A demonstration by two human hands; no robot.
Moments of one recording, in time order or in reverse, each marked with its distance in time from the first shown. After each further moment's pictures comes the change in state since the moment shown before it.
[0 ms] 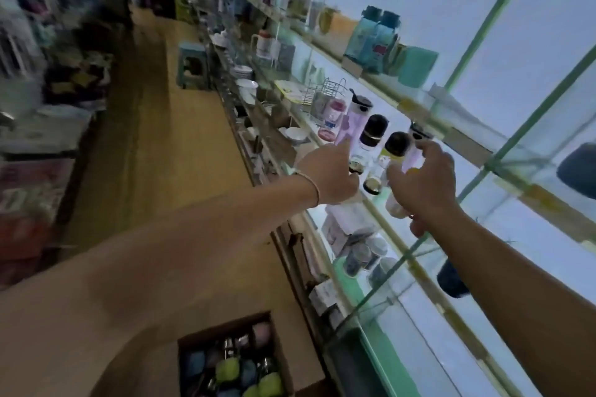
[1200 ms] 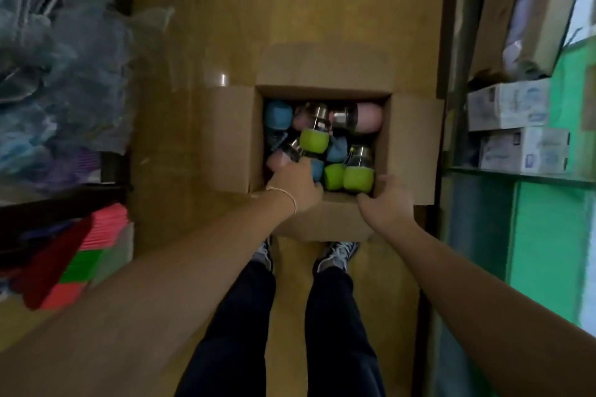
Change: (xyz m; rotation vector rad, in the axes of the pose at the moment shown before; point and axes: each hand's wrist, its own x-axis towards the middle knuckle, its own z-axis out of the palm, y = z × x) left_hand -0.285 -0.268 0.499 -0.252 -0.643 -1.107; right_hand -0.271 0.364 0.464 -0.258 -1.231 0.426
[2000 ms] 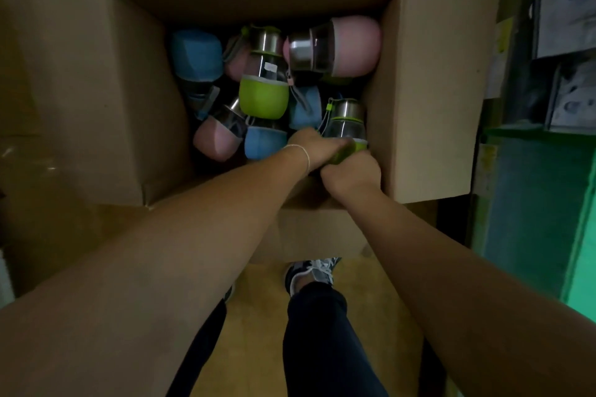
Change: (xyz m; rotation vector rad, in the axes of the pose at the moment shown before) left_hand 0.241 0.006 0.188 -0.534 -0.192 -0.285; right_hand 0.207 0.074 0.128 0.066 -0.035 0.250
